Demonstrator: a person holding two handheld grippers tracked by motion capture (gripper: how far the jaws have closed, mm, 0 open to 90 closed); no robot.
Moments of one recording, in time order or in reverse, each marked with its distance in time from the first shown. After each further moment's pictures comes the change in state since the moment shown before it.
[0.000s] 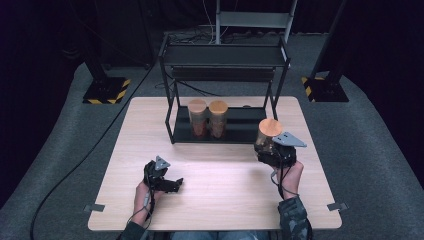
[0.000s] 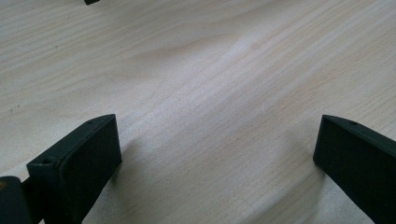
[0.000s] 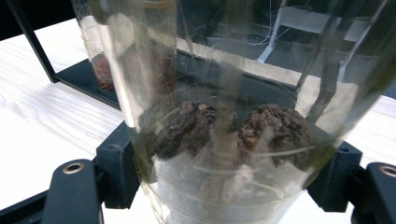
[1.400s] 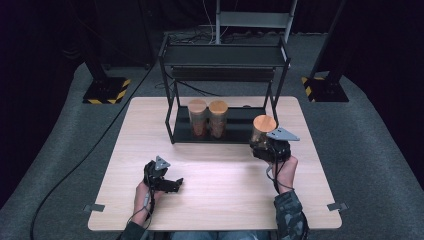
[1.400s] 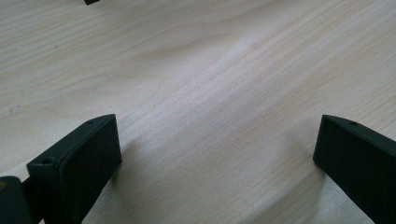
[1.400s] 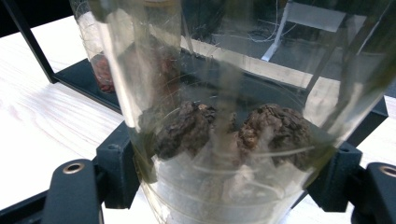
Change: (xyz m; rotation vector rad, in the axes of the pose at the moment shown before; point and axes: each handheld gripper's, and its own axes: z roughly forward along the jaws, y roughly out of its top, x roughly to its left) left arm 0.000 0.000 0.000 -0.001 0.000 -0.001; right arm 0.002 0.006 0.020 0.022 0.017 -0.005
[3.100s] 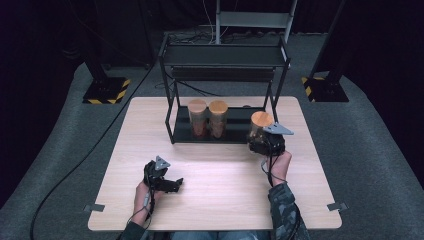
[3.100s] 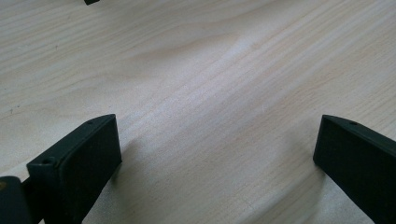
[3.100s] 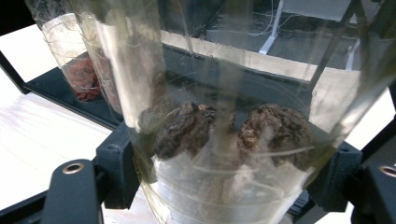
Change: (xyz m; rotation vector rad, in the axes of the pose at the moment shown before) left arm 0.000 0.000 0.000 0.000 0.000 0.000; right arm -0.010 -0.003 0.037 0.009 -0.017 0.063
